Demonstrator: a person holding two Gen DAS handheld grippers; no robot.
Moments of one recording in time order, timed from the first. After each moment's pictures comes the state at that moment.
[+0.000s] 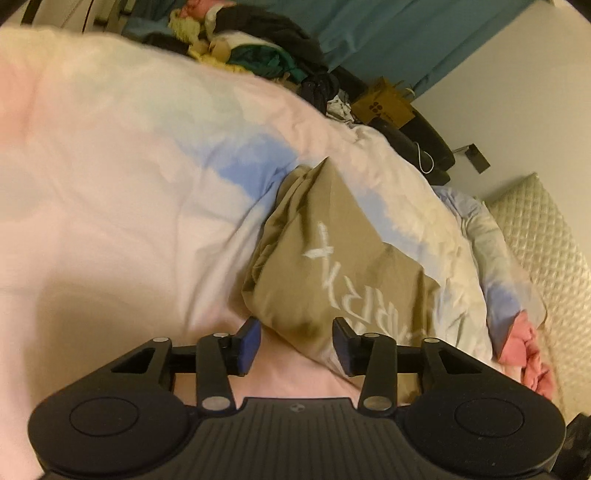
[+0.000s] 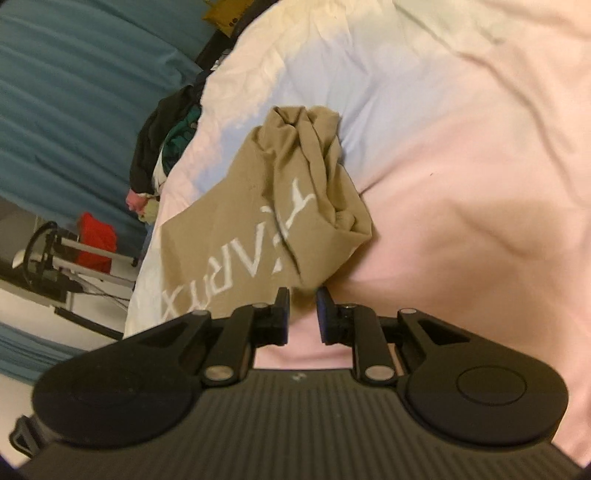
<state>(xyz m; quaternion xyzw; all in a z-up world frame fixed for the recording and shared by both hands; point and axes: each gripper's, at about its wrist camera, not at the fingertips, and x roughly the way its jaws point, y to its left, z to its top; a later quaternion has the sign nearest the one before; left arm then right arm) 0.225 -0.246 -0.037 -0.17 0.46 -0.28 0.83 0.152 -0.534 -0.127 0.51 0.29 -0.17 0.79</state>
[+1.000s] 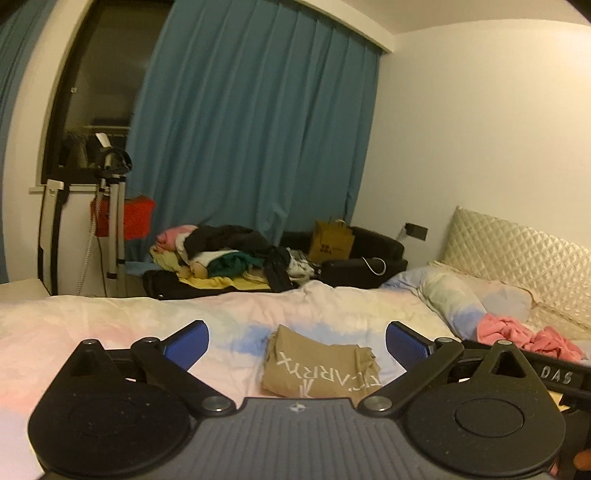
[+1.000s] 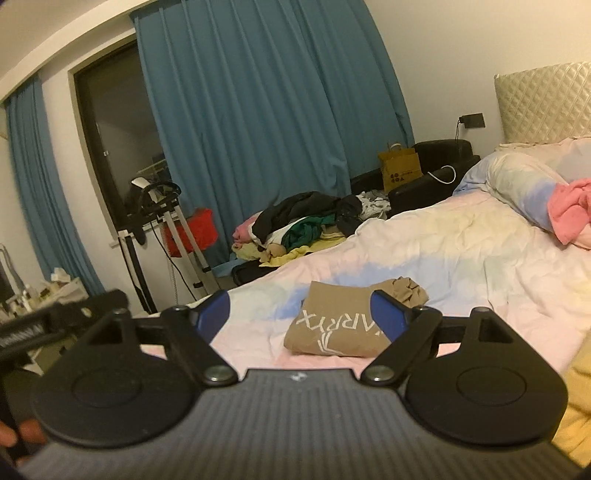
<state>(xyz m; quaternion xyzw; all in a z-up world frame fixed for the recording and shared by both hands) -0.094 -0.106 0.193 -0.02 0.15 -0.29 0.95 -0.053 -0.381 0.071 0.18 0.12 -0.10 0.97</state>
